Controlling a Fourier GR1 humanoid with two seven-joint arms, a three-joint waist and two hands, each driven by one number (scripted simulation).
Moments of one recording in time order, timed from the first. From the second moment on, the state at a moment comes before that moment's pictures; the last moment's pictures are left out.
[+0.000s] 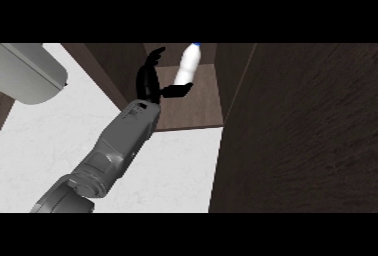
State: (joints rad) left arm -1.11 0.00 -0.11 -0.10 0.19 0.79 -0.47; right arm 0.16 -0.41 0.76 -2.47 0.06 -0.45 0.14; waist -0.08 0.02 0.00
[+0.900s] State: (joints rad) left arm -1.07 0.00 -0.05 -0.19 0.23 0.66 -0.62; right arm 0.17 -0.42 0.76 -2.47 0.04 -0.45 0.12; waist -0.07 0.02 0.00
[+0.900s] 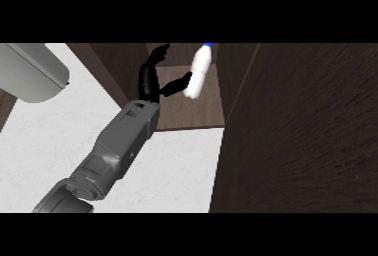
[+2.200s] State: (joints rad) left arm -0.69 0.00 -0.26 -0.80 0.49 0.14 -0.57; right arm 0.18 -0.49 0.72 -2.49 0.05 -0.49 0.15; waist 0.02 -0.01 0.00
